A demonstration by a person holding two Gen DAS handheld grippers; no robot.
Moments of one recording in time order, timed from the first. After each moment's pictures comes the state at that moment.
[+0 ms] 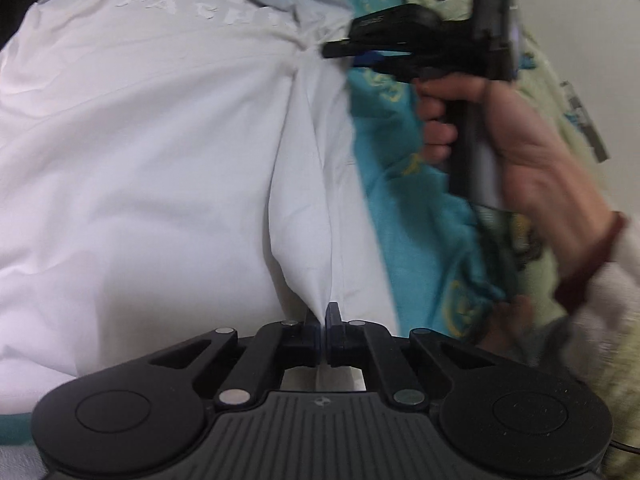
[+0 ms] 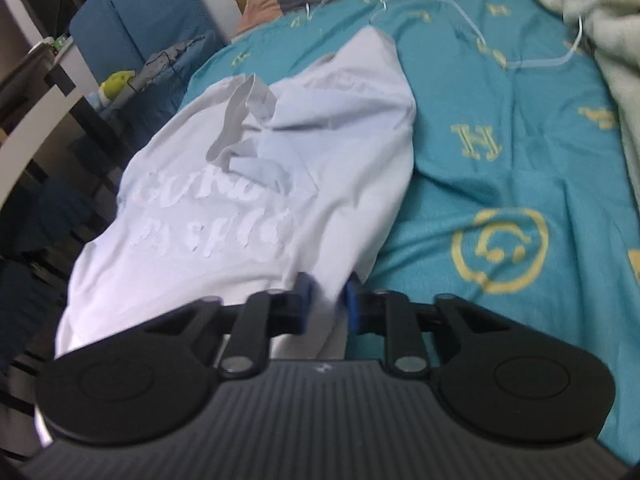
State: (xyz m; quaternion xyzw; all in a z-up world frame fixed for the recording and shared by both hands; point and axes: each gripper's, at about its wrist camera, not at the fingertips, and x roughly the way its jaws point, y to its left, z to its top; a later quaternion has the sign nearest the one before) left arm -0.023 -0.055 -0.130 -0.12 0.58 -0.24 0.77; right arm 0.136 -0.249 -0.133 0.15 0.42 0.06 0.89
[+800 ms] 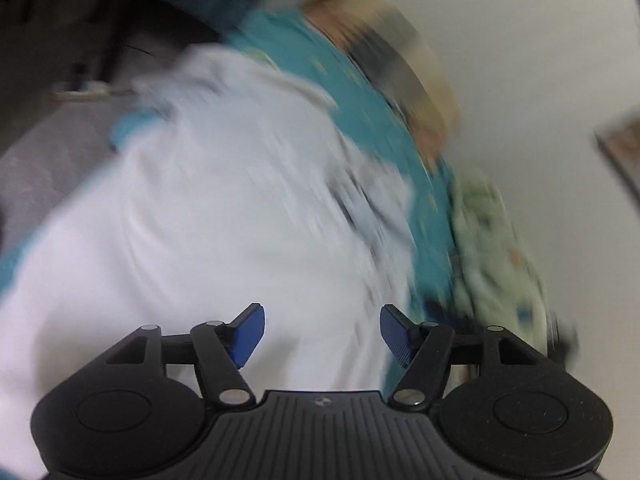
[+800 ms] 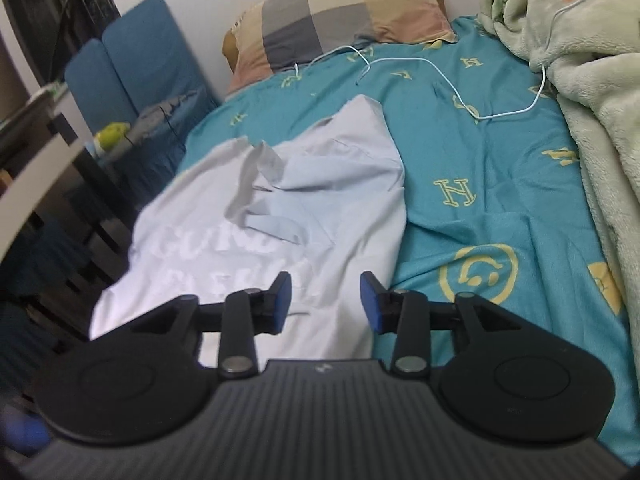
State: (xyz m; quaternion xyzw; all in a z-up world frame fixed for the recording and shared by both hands) left arm 0.090 0.121 -0.071 -0.39 0.42 -0.07 0.82; right arm 0.100 -0.238 -0.085 0.18 0.35 0.02 0.92
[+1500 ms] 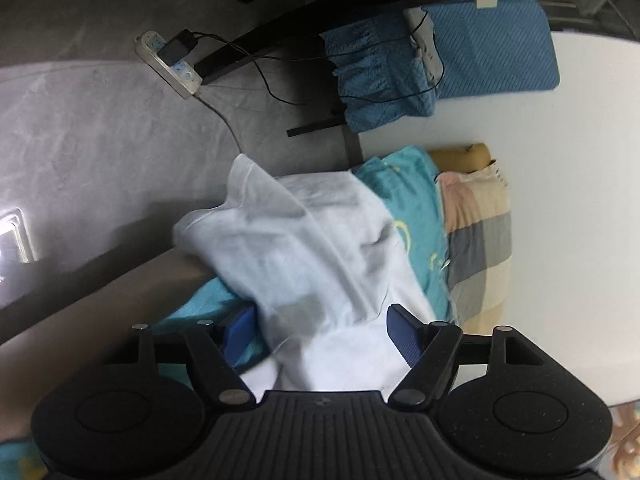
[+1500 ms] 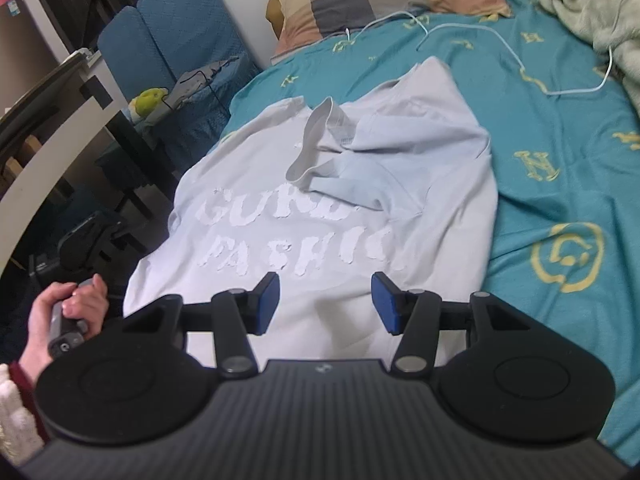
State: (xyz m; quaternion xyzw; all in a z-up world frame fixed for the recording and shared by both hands) left arm 0.259 0.244 -0.227 -0.62 0.31 0.03 0.72; right arm 0.126 -0.193 -0.104 0.18 0.39 0.08 0.90
